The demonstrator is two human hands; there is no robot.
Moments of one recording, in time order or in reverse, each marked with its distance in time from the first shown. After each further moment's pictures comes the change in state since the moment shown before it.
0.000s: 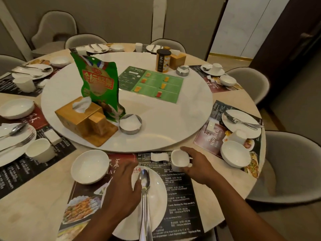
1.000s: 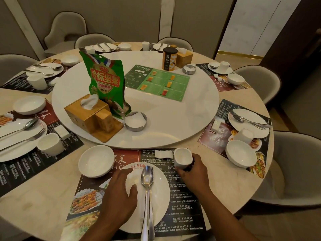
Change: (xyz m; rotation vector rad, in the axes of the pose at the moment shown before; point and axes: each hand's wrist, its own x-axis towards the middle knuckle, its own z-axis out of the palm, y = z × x) left_hand -0.032 -0.010 0.004 -0.115 0.100 -0.191; right_hand -0.012 0.020 0.058 0.163 0.338 0.038
